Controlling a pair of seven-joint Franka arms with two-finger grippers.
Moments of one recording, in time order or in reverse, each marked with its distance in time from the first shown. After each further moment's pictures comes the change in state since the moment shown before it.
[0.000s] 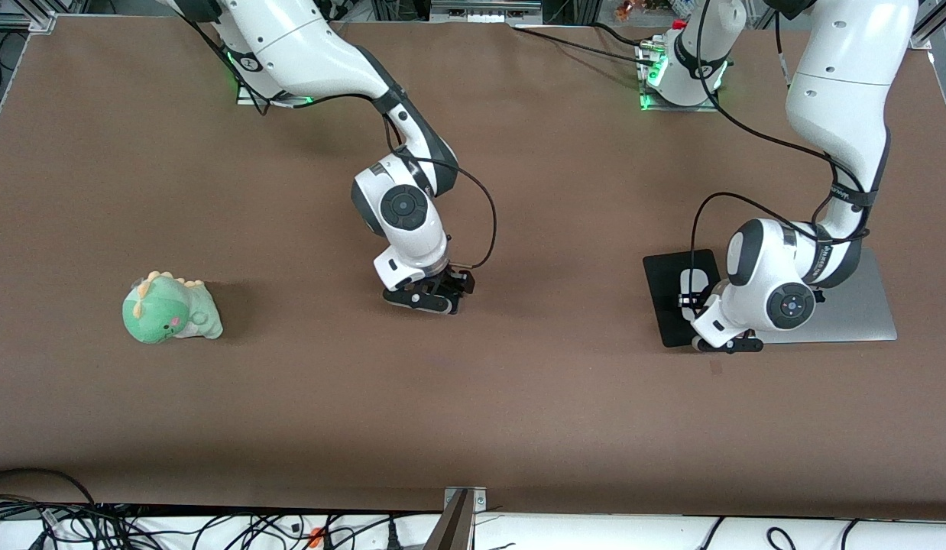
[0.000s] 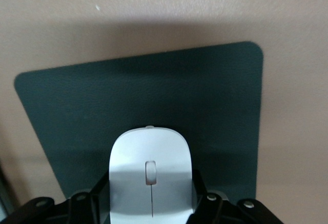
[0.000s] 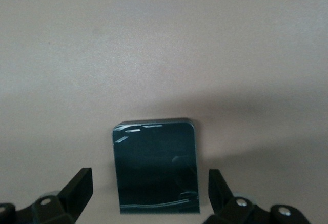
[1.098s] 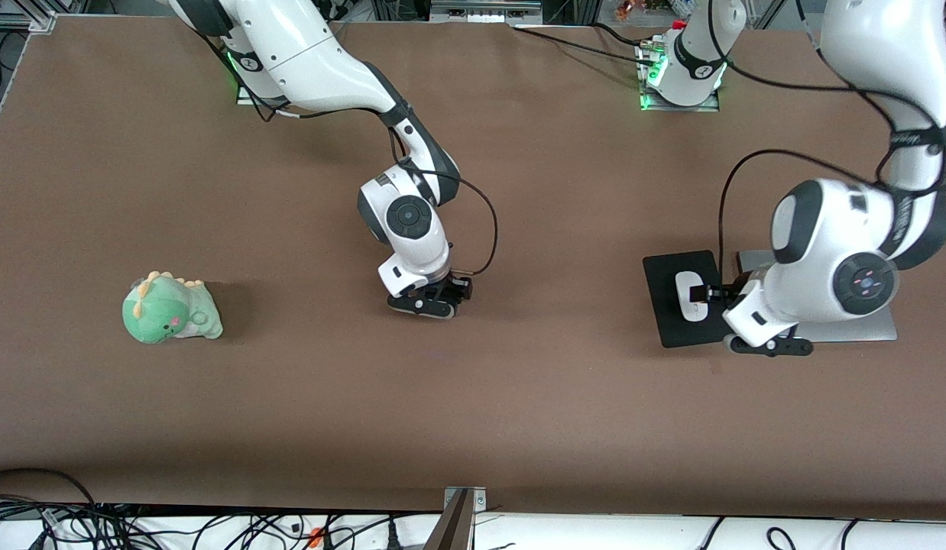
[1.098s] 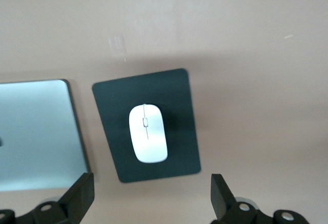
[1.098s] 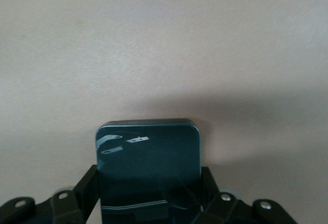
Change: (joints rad) left arm -0.028 -0.191 -0.030 0.282 0.000 -0.385 -0.001; right arm -0.001 0.043 -0.022 0.033 -0.001 -0.028 -0.080
